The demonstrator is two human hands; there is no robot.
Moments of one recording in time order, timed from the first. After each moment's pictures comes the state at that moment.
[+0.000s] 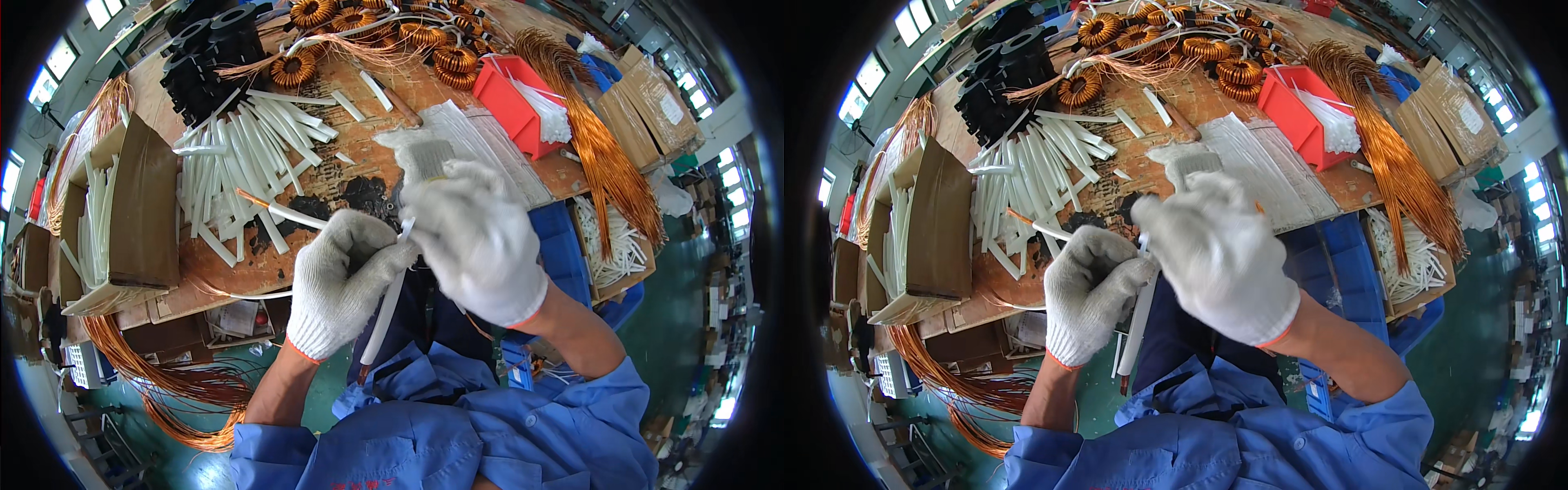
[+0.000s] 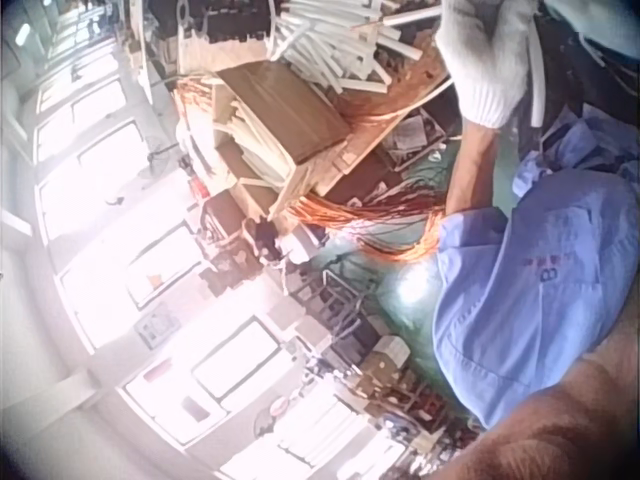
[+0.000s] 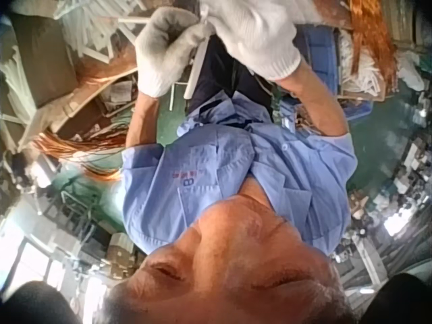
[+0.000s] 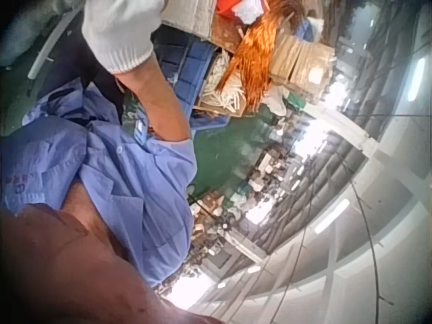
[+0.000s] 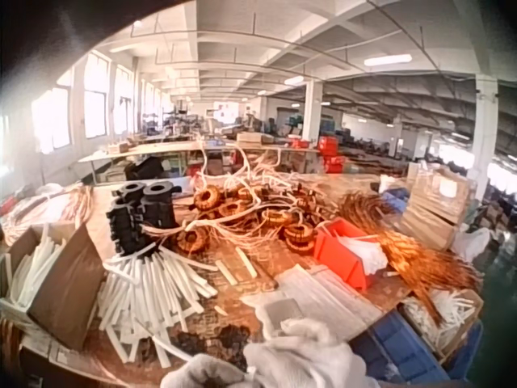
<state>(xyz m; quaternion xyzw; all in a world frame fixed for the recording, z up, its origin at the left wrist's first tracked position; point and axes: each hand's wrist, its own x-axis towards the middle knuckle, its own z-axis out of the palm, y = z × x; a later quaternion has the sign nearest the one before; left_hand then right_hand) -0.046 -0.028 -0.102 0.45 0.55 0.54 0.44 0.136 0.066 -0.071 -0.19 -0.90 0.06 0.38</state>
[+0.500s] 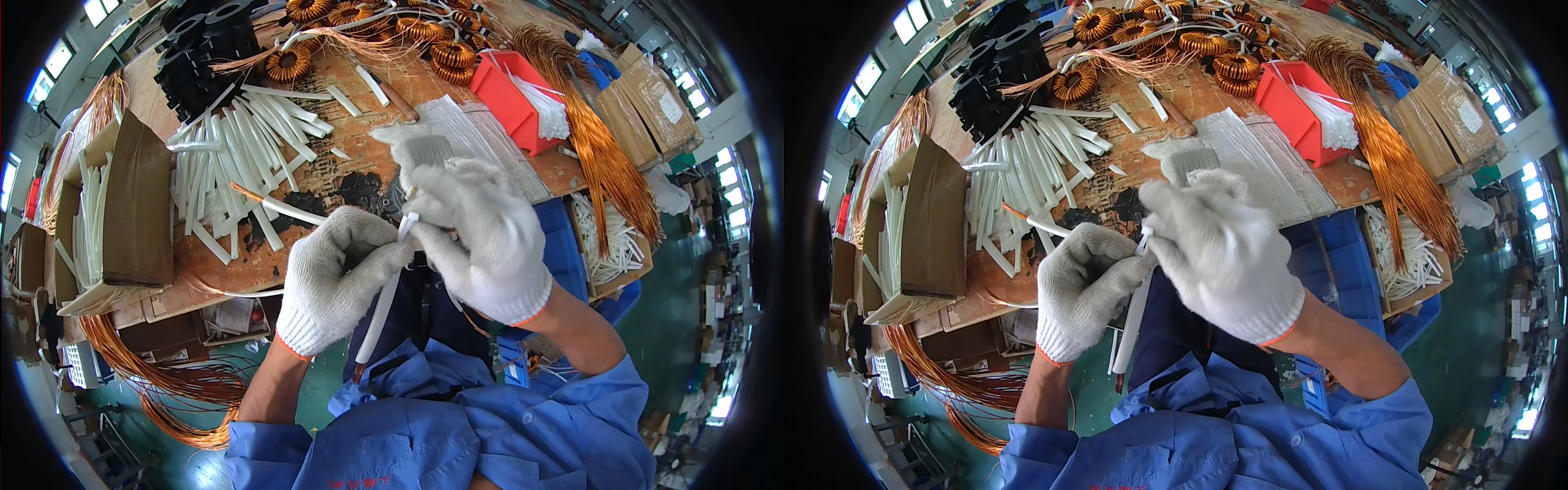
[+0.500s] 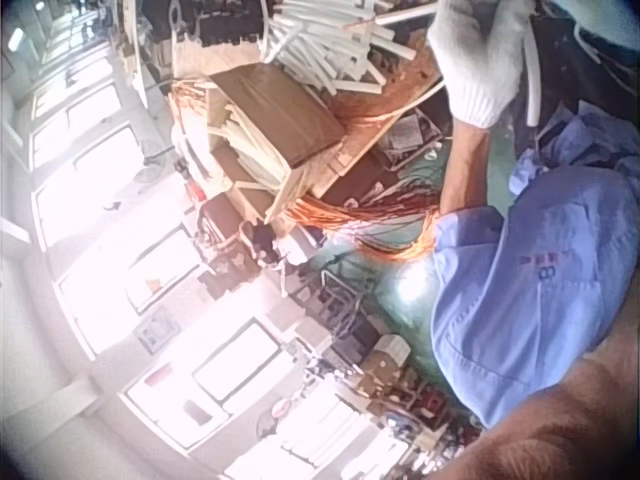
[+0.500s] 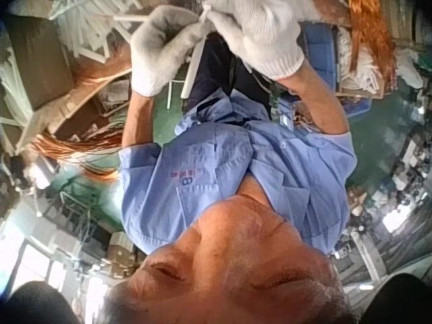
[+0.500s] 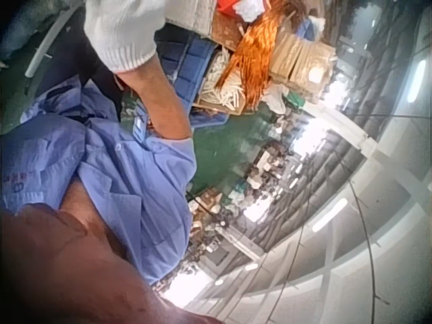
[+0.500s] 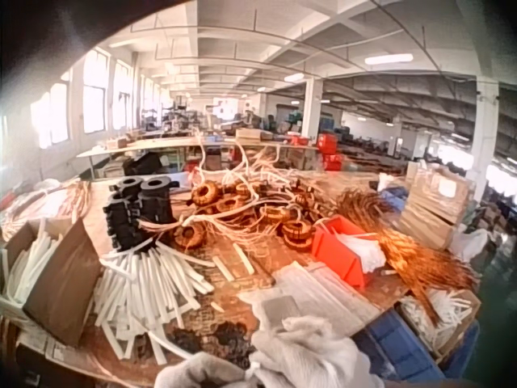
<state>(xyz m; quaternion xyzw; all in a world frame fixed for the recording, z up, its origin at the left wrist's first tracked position) -0.052 -0.026 -0.097 0.47 0.55 0.51 0.48 0.138 0.066 -0.067 -0.21 -0.90 0.04 0.38</state>
